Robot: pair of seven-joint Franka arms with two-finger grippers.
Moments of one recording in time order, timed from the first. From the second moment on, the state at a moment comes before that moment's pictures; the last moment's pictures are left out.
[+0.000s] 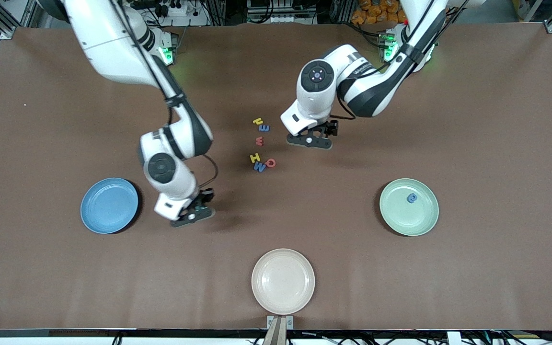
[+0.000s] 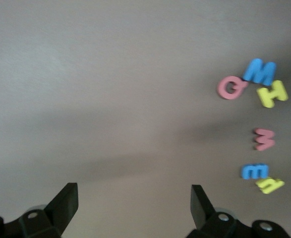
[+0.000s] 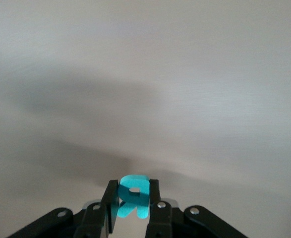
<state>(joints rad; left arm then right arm) -0.28 0.39 -0.59 -1.90 0.18 2.12 -0.76 0.40 0.62 -0.07 -1.70 0.02 2.33 0.04</state>
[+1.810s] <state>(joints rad) -0.76 0.79 -0.29 -1.54 0.09 2.27 -1.01 0.15 0.60 -0.05 -1.70 0.02 2.19 -0.19</state>
